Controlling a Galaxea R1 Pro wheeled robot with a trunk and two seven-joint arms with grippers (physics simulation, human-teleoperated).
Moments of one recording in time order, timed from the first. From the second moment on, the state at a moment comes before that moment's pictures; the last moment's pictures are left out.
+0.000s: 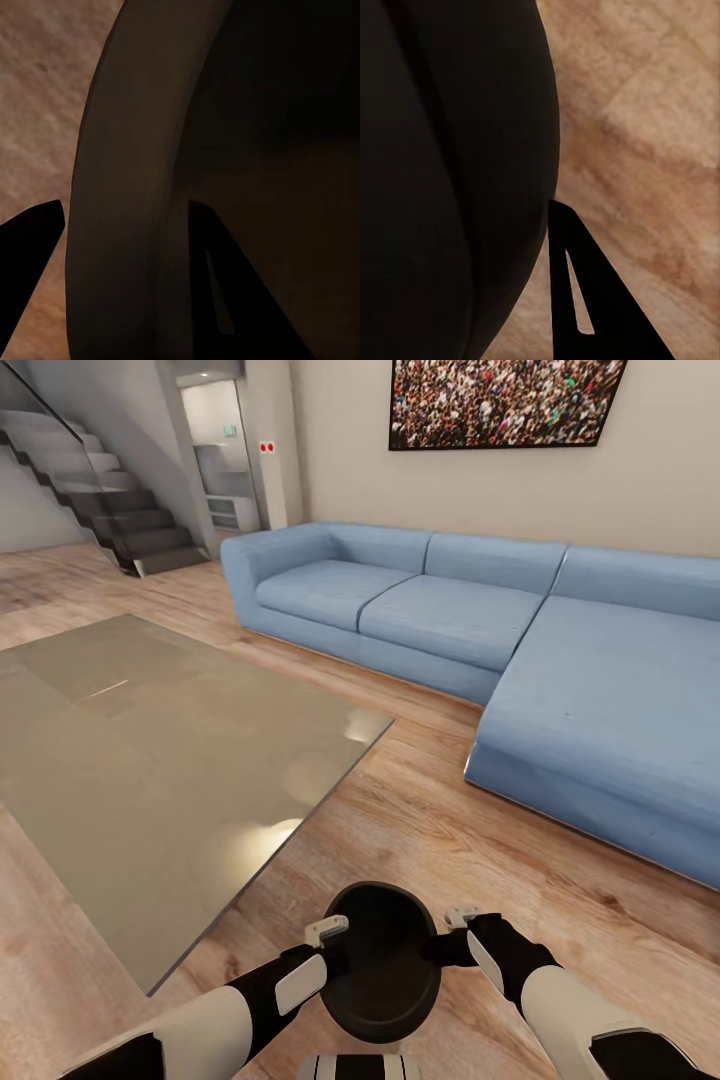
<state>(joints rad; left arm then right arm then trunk) -0.75 -0.15 -1.17 -0.31 1.52 0.12 0.36 -0.75 0.03 0.12 -0.28 -0.04 0.49 0.16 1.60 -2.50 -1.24</state>
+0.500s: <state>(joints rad) -0.75 -0.15 -1.16 -0.30 1.52 0.12 0.36 -0.75 0.03 0.13 -0.28 -0.05 0.49 0.17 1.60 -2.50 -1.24</state>
